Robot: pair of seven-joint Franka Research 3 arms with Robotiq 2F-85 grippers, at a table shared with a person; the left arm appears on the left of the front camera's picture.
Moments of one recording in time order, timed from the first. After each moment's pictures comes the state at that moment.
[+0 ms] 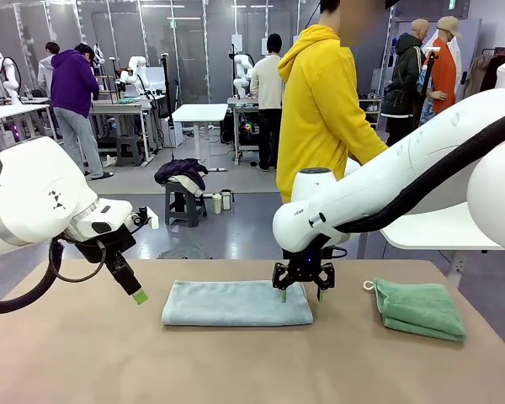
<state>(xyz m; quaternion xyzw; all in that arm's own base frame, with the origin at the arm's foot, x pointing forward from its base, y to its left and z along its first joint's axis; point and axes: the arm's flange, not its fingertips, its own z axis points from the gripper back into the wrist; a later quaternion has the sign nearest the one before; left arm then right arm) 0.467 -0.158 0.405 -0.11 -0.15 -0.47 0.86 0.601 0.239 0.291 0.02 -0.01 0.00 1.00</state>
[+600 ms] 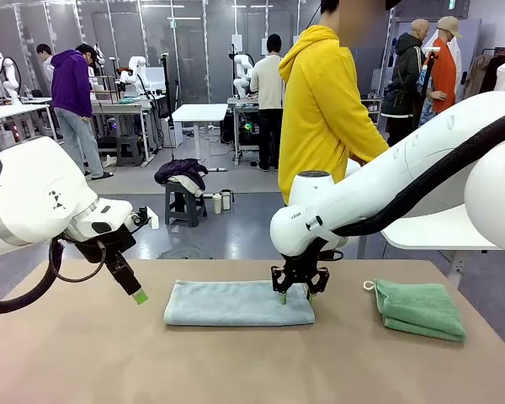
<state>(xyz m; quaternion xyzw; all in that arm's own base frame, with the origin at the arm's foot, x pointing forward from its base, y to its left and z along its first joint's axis) 0.467 -0.158 0.405 -0.11 -0.15 -0.47 0.86 0.599 0.246 0.289 0.03 -0.02 0.00 1.00</state>
